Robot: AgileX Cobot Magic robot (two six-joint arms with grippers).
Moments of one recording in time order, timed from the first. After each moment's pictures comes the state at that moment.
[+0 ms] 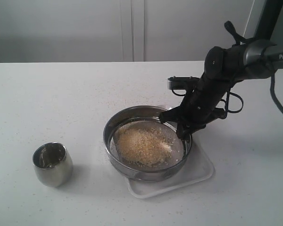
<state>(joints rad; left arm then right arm) 0.09 0.00 0.02 -0.11 0.53 0.11 0.32 2.08 -1.40 0.28 0.78 -0.17</state>
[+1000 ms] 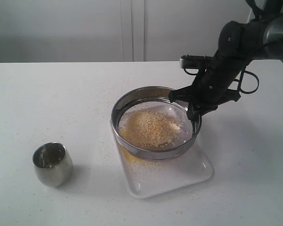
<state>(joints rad) 0.09 0.00 0.02 -0.11 0.53 0.11 0.26 2.00 -1.47 0.23 0.86 -0.06</state>
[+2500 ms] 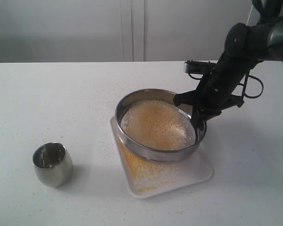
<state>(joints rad) 0.09 0.00 0.02 -0.11 0.53 0.11 0.23 2.03 -1.47 0.29 0.93 -0.15</state>
